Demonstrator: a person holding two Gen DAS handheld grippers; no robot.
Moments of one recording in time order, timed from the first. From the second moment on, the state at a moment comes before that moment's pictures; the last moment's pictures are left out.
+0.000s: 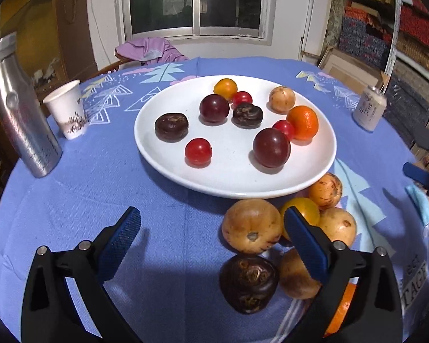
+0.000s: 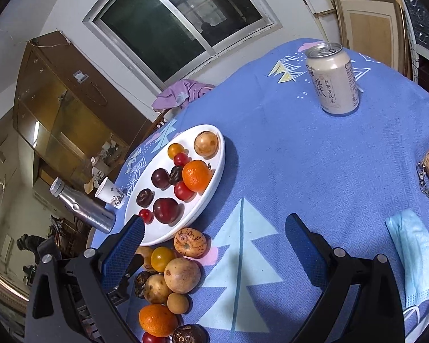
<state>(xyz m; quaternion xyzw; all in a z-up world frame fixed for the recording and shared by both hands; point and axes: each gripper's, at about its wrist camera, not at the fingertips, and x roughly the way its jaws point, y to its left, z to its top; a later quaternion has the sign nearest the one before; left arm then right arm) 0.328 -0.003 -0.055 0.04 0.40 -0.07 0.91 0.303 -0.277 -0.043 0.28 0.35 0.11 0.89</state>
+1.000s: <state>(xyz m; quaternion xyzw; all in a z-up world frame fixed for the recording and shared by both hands) 0.277 0.031 -0.062 0.14 0.36 -0.01 0.92 0.300 -0.278 -0.041 0.27 0.35 0.11 0.89</state>
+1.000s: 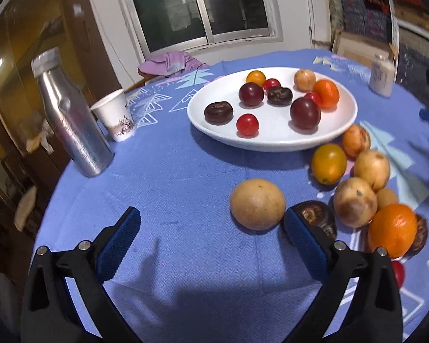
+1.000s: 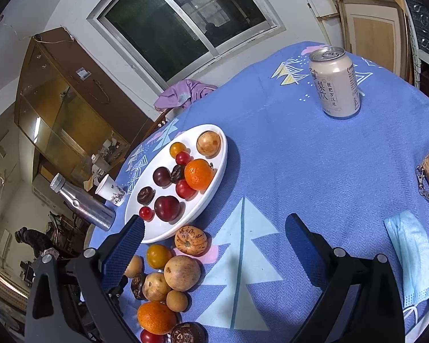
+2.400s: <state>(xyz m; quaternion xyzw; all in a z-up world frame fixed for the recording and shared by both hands) 0.304 0.053 -0.066 0.04 0.41 -0.08 0.91 0.341 -0.209 -0.082 0.21 0.45 0.17 0.85</state>
